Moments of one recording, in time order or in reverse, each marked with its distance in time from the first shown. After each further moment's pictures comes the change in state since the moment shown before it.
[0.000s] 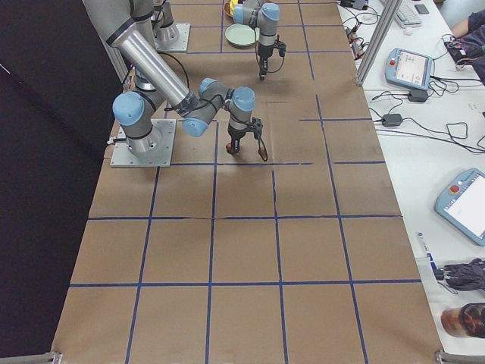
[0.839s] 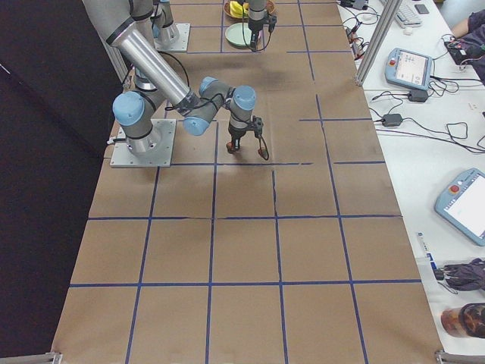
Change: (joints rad) left arm 0.140 0.294 -0.223 -0.096 0.269 0.386; right arm 0.008 -0.014 -0.018 0.019 0.006 -0.003
